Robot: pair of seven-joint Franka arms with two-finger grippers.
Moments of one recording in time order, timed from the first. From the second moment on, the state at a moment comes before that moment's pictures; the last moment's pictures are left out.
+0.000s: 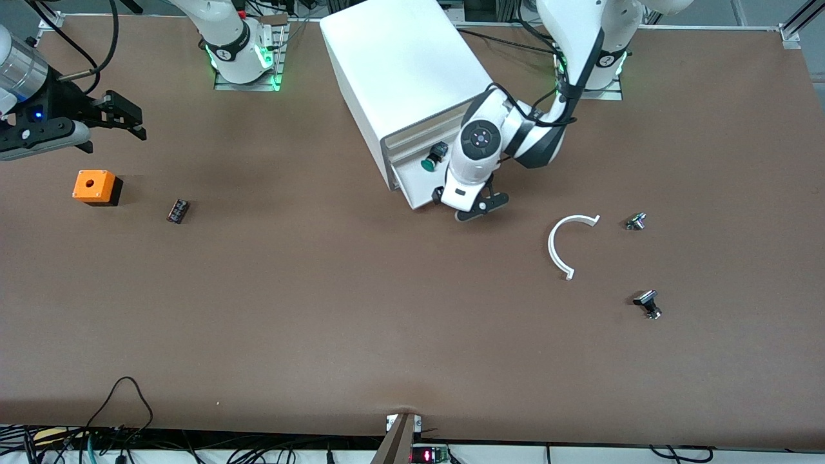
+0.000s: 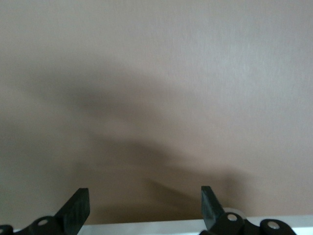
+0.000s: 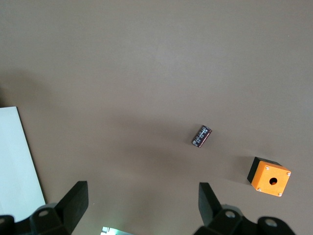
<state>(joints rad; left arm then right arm) -0.82 0.49 0.10 -1.92 -0.22 2.30 -1.01 0.09 -0.12 -0.06 -1.80 0.03 1.64 -0.22</state>
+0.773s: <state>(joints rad) -0.93 0.49 0.07 -1.95 -0.22 2.31 -1.12 0.09 0.02 -0.07 -1.63 0.03 1.60 -0.22</state>
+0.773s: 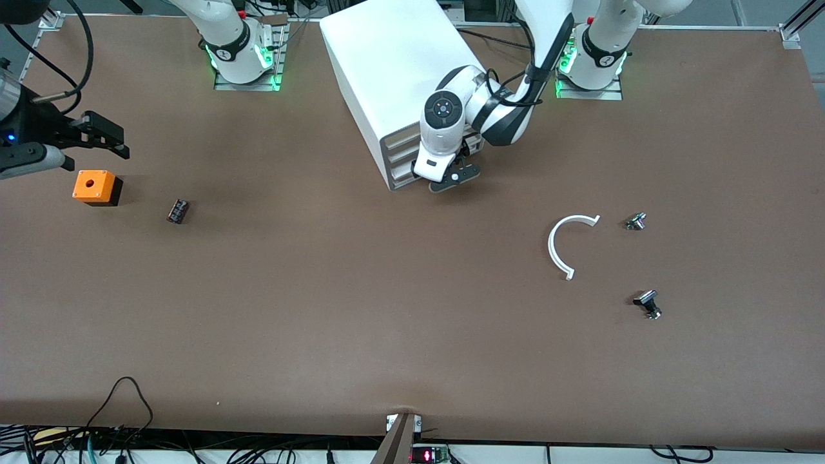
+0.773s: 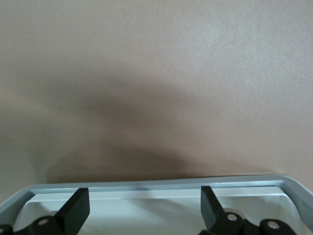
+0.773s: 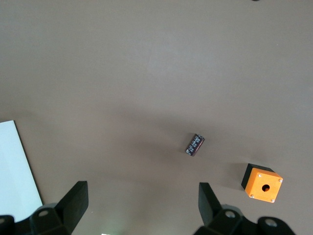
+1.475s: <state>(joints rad) -0.78 0.42 0.09 -1.92 -0.19 2.32 -1.13 0.10 0.03 -0.07 -1.60 0.03 1.57 -0.22</state>
